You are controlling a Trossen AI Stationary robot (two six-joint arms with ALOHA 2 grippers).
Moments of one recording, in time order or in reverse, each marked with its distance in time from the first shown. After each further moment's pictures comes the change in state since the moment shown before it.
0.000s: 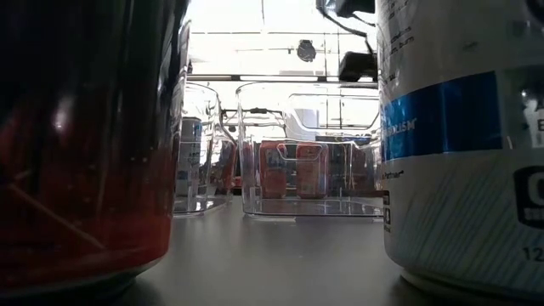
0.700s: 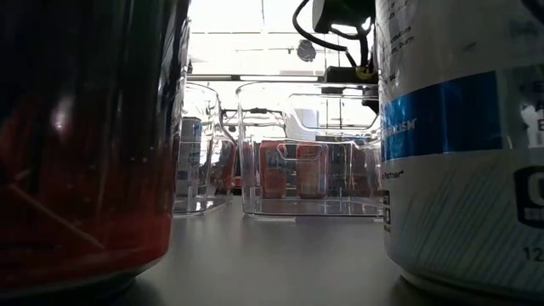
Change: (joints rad) left arm 0.000 0.000 0.000 -0.031 0.000 0.000; right arm -0.002 0.132 0.088 -0.017 -0.049 -0.018
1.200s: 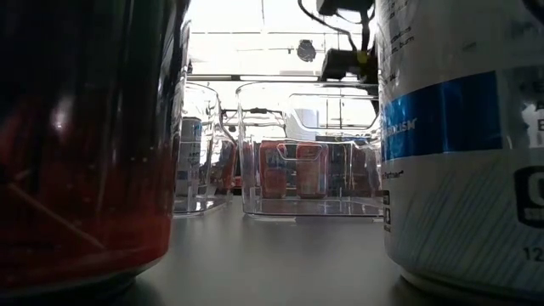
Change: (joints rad) left arm 0.000 0.000 0.000 0.000 0.000 -0.003; right arm 0.000 -0.064 0.000 0.009 0.016 -0.003
